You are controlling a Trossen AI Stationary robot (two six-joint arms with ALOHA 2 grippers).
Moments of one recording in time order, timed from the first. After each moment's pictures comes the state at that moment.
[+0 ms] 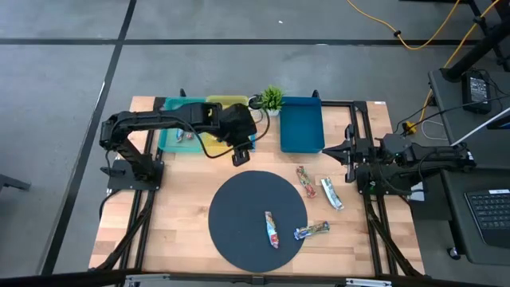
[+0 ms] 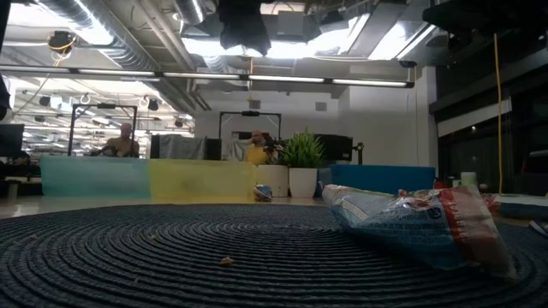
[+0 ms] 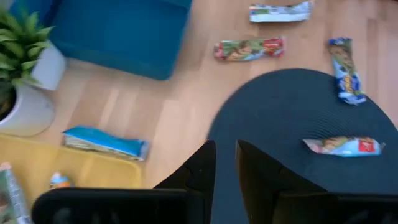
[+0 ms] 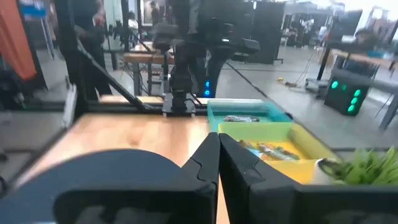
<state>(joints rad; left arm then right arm) 0.14 1.60 1.59 -0.89 0.04 -0.15 0.08 0.36 0.42 -0.09 0.16 -0.04</state>
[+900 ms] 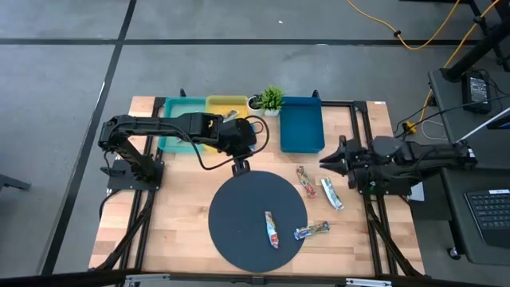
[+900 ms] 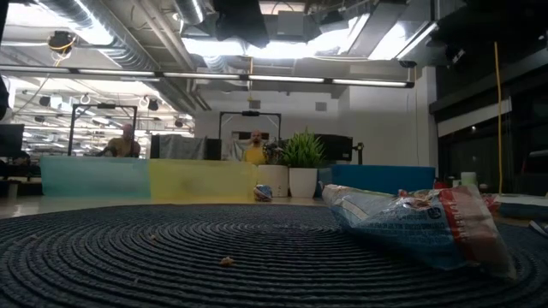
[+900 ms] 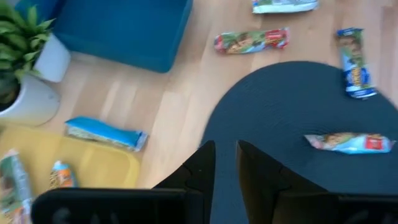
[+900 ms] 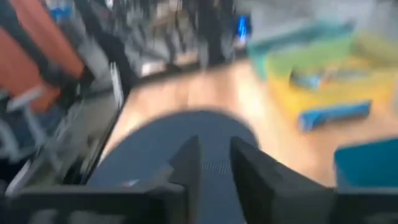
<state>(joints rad) 0.04 1.60 1.59 -0.92 -0.09 -0.22 0.10 0.44 0.47 -0.28 0.02 0.32</state>
